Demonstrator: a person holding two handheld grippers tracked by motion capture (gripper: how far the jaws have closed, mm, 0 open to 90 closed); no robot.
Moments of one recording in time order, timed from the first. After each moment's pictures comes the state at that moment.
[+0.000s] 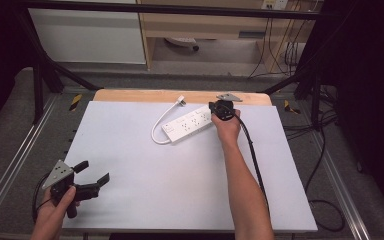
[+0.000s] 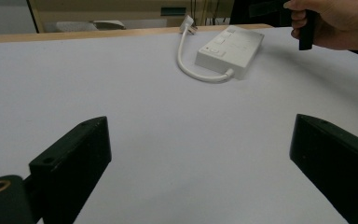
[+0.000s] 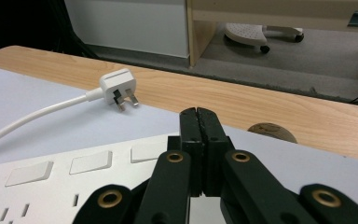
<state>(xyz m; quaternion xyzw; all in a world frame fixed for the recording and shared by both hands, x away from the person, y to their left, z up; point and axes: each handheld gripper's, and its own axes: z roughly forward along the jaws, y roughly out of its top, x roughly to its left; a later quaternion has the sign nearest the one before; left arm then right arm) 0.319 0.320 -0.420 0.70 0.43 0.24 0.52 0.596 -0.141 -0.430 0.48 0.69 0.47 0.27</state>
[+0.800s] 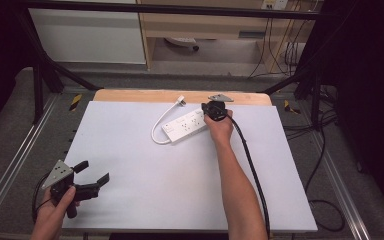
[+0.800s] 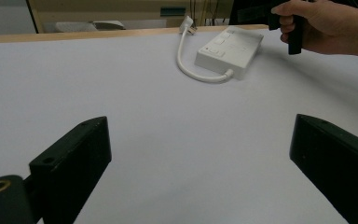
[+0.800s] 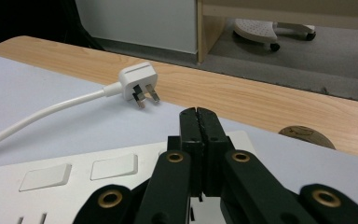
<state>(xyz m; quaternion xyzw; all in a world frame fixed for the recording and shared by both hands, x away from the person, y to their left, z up) 0.319 0.321 -0.420 0.70 0.43 0.23 0.52 0.601 -0.117 -0.438 0.47 0.70 0.47 0.27</state>
